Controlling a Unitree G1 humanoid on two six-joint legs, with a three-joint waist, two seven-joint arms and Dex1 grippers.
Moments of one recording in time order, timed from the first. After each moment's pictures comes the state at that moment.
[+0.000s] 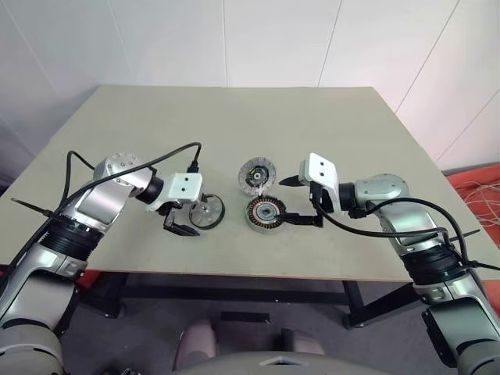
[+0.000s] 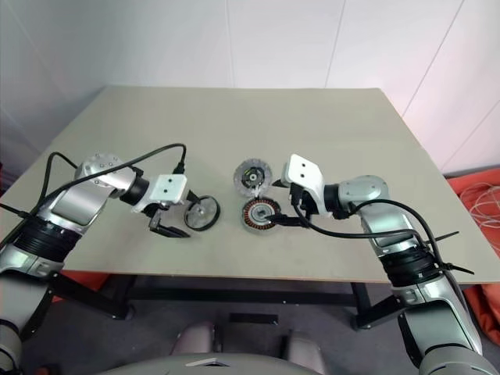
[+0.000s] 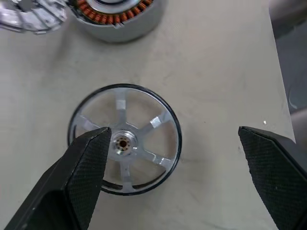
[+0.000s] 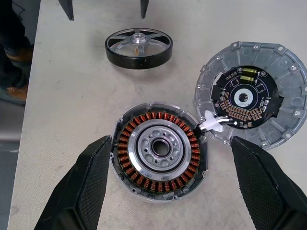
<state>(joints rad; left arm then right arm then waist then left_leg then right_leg) -0.63 0.76 -0.28 0.11 -0.05 0.30 -1.43 -0.49 -0.63 0.21 -0.01 0.16 0.33 1.15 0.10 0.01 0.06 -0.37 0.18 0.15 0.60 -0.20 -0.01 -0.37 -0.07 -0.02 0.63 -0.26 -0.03</state>
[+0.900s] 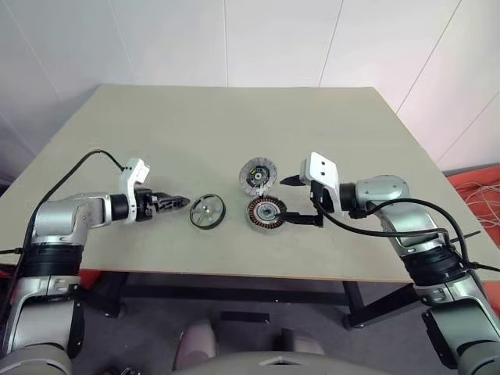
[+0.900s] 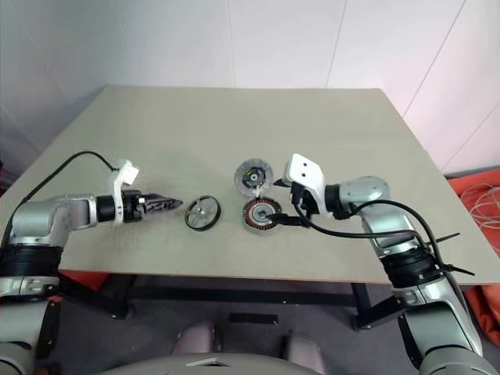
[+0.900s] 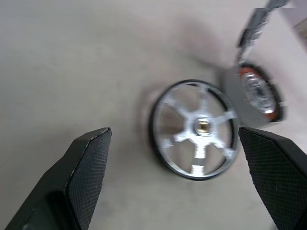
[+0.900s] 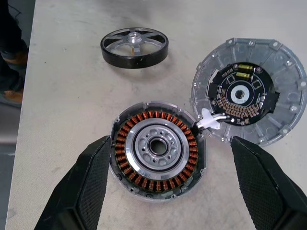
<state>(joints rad) -0.43 0.62 0.21 0.12 -0.54 1.17 -0.95 -0.47 -0.63 0.20 -0.02 0.17 0.34 1.13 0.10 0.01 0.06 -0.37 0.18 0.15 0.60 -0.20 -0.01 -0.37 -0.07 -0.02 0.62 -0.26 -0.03</state>
